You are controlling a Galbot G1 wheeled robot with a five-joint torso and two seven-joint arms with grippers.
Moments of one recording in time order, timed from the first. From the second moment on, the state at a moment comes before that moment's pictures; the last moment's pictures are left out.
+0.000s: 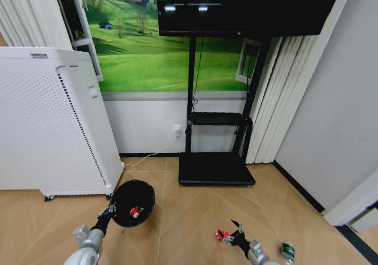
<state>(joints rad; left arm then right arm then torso) 1.45 -1.20 -0.67 -1.67 -0.77 -0.01 0.06 -1.39 1.22 0.49 1.30 0.03 0.16 -0.38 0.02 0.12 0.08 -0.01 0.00</state>
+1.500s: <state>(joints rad) 1.46 -1.22 -0.66 -1.69 -0.77 -0.03 0.08 -1.21 1.28 0.41 1.00 -0.21 0.08 -0.24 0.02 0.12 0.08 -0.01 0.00</state>
